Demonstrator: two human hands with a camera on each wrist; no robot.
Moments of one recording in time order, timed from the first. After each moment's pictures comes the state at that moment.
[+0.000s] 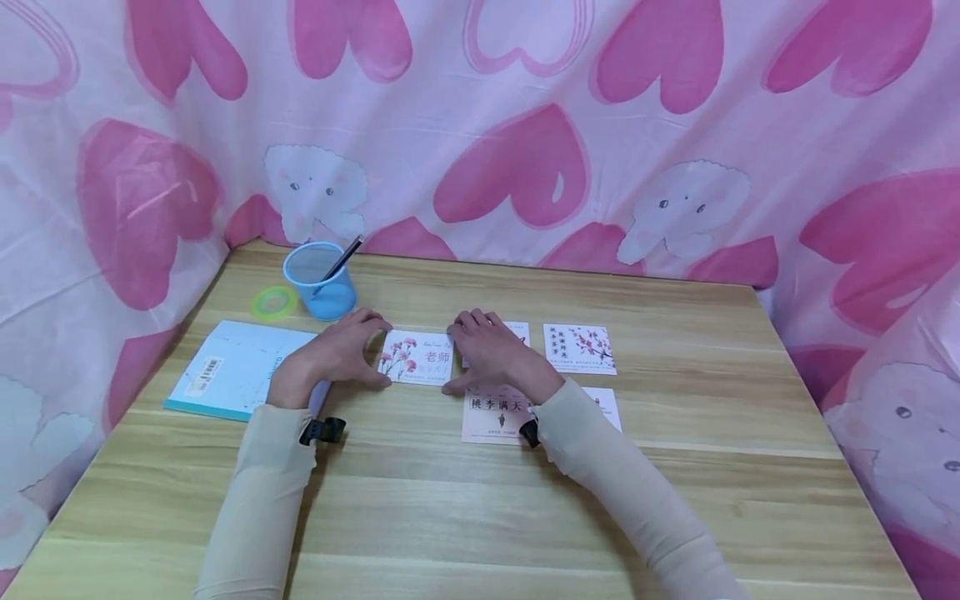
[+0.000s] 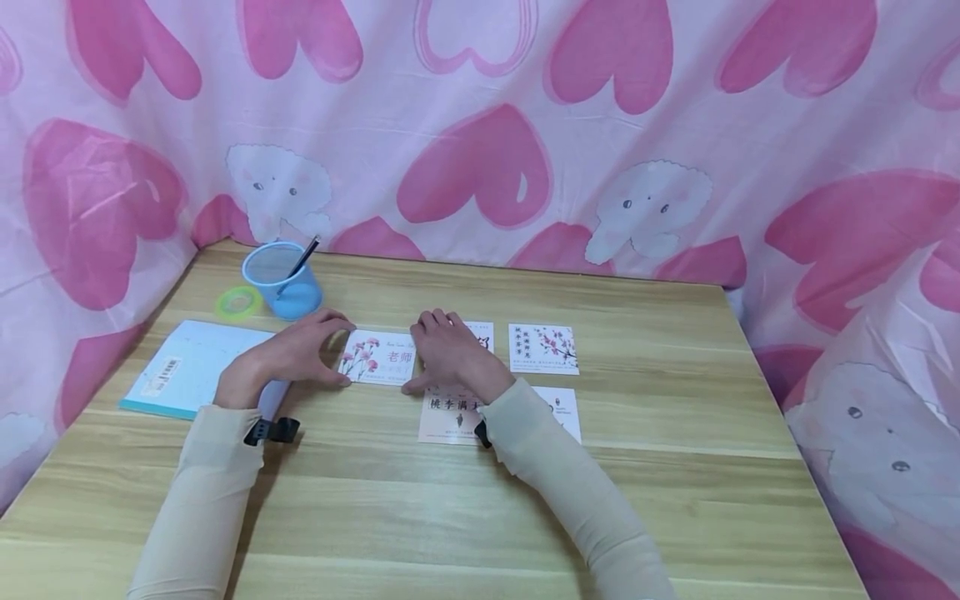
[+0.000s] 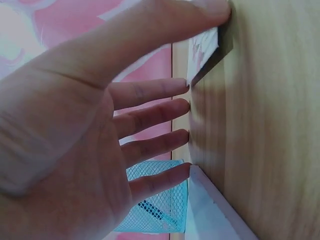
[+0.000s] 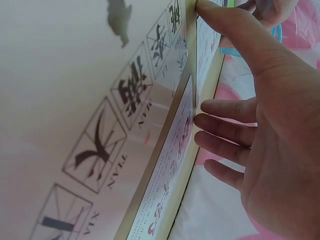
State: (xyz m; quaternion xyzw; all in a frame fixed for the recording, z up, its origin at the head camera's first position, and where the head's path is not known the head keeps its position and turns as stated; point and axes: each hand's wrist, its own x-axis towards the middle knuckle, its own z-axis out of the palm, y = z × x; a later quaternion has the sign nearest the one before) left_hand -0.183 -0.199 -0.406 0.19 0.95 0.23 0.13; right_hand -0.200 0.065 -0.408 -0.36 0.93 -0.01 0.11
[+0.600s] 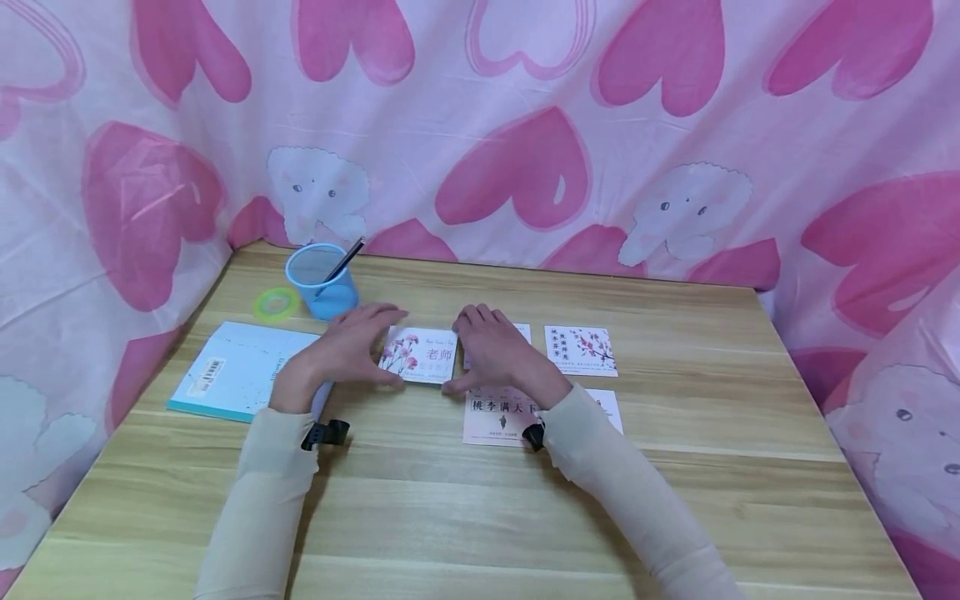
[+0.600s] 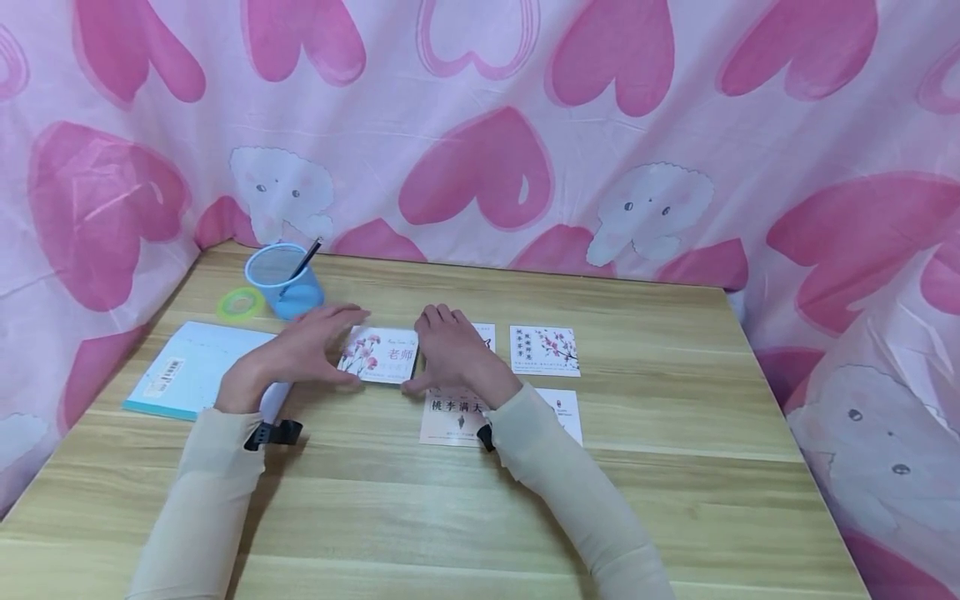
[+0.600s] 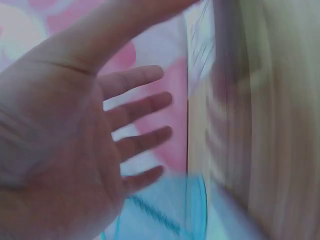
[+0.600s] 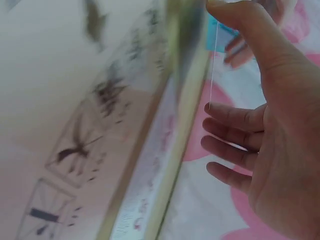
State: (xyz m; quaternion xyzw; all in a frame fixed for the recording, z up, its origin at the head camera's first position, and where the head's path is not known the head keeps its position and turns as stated) left_hand -0.181 -0.187 -0.396 0.24 0.94 0.22 0.08; right_hand -0.199 0.068 -0.403 -0.35 0.93 -0.04 0.07
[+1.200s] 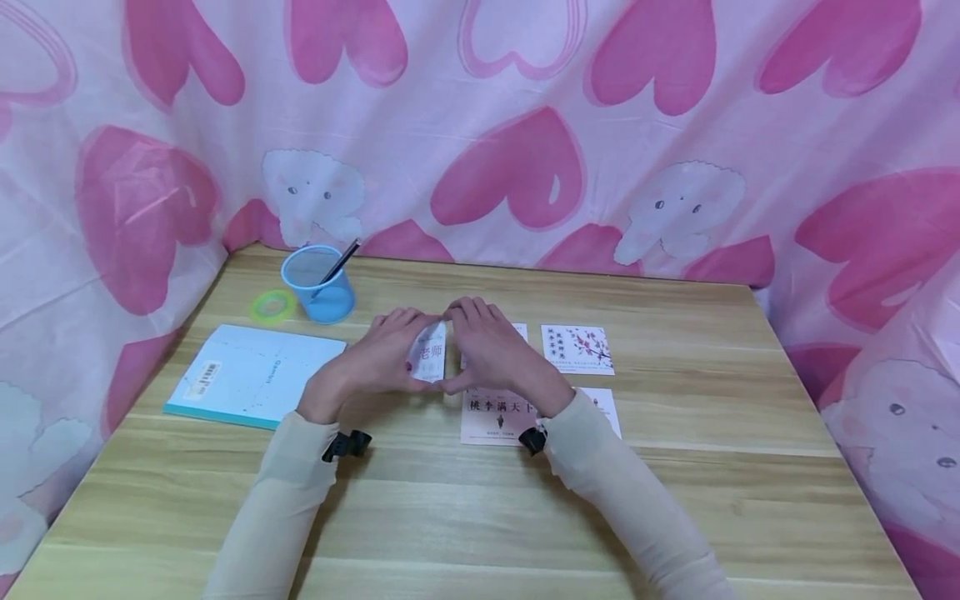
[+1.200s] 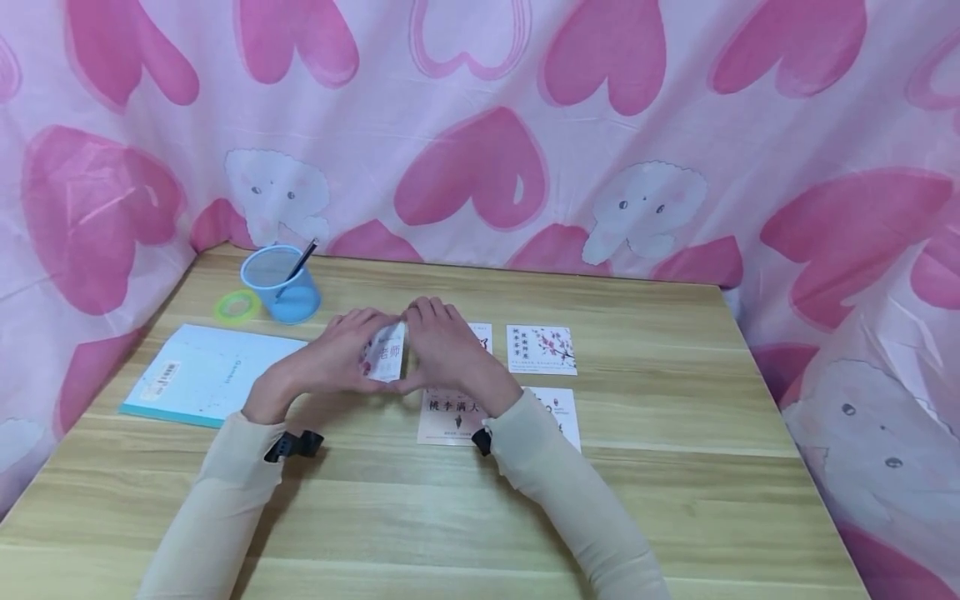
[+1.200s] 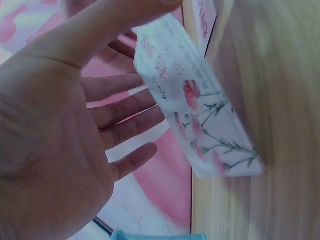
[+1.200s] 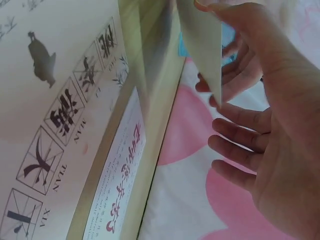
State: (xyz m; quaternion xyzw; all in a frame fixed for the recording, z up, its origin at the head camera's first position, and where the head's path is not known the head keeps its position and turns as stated) left_hand -0.175 -0.145 -0.390 0.30 0.93 0.22 0.05; right_hand -0.185 0.069 -0.381 -0.37 0.93 -0.10 0.00
